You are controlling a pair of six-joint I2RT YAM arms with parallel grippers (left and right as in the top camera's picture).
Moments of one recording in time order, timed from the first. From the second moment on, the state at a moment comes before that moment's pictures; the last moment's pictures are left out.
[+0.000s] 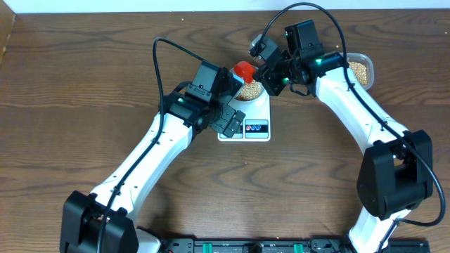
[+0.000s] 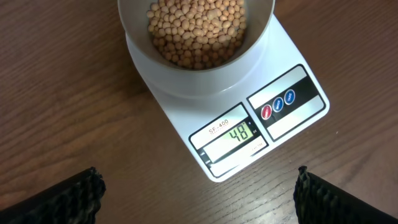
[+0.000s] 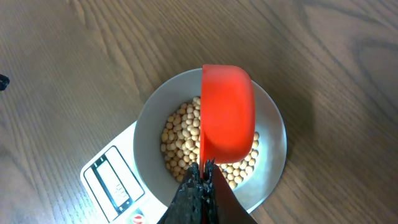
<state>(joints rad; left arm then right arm) -0.47 1.57 1.23 -0.73 0.04 0.15 0.34 1.92 1.54 -0.57 -0.47 -0.37</state>
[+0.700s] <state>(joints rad) -0.47 1.57 1.23 -0.73 0.04 0.15 0.34 1.89 1.54 -0.57 -0.45 -0.57</state>
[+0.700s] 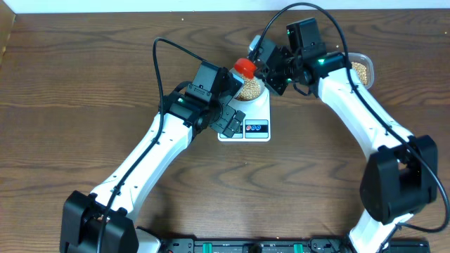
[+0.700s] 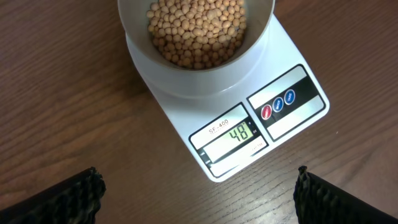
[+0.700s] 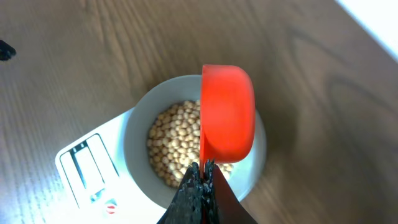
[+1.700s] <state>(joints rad) -0.47 1.57 1.23 -0.73 0.04 0.15 -0.04 1.70 1.54 -0.69 -0.40 -0.22</state>
